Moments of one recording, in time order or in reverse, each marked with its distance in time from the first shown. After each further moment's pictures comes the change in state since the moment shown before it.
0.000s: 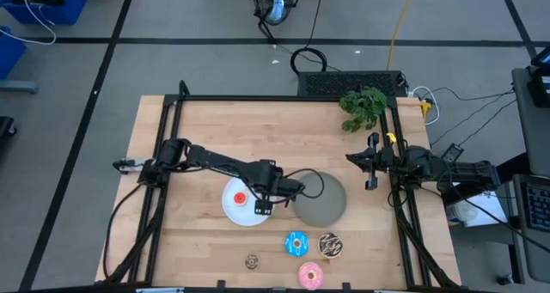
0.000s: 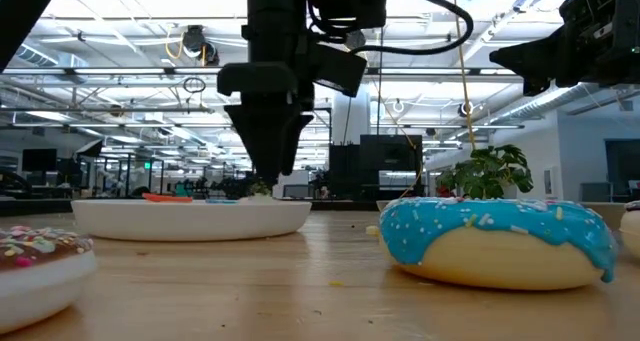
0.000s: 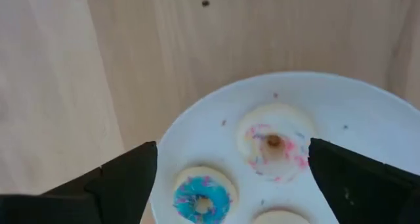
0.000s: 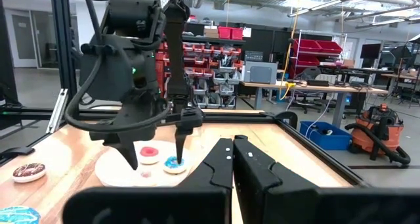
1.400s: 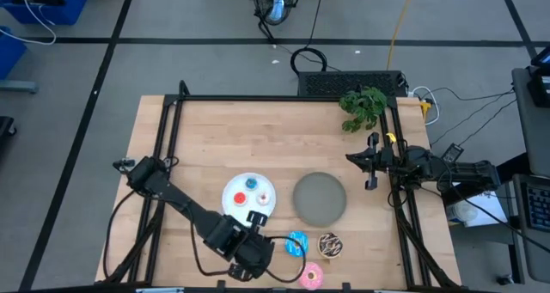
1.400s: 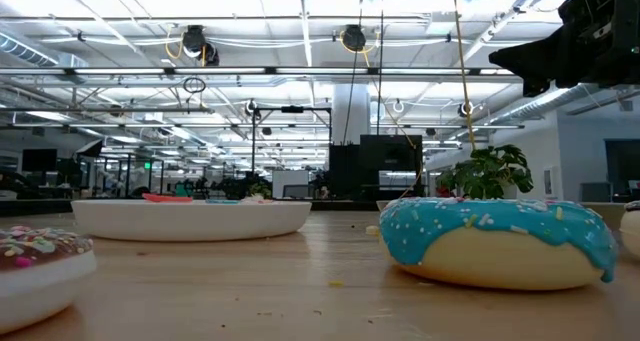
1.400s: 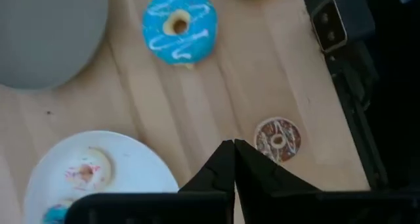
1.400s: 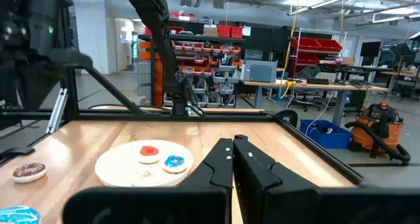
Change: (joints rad) left arm -0.443 -0.114 0.148 0.072 -0.007 -0.157; right arm 0.000 0.005 0.000 0.000 0.003 0.011
